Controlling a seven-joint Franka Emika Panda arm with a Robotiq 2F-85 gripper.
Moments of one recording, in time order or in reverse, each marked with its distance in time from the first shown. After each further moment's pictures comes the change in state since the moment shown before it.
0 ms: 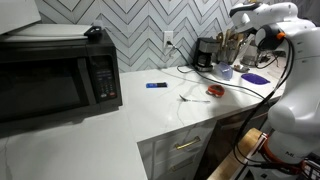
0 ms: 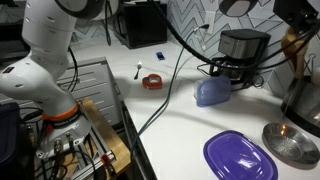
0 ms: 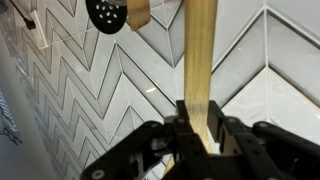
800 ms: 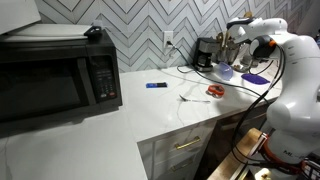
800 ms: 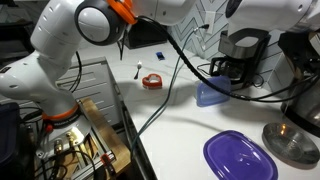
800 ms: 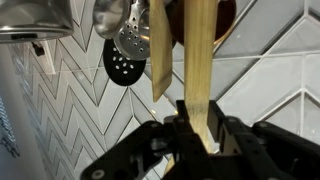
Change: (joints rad) arm -0.105 0.201 0.113 0.147 -0.080 0.012 -0.004
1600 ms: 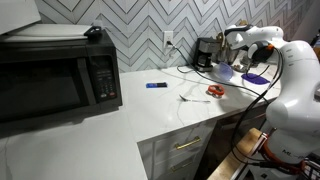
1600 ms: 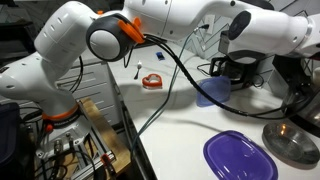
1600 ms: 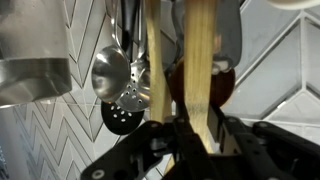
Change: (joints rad) arm -0.062 0.111 0.117 0.058 -0.052 0.000 -0.037
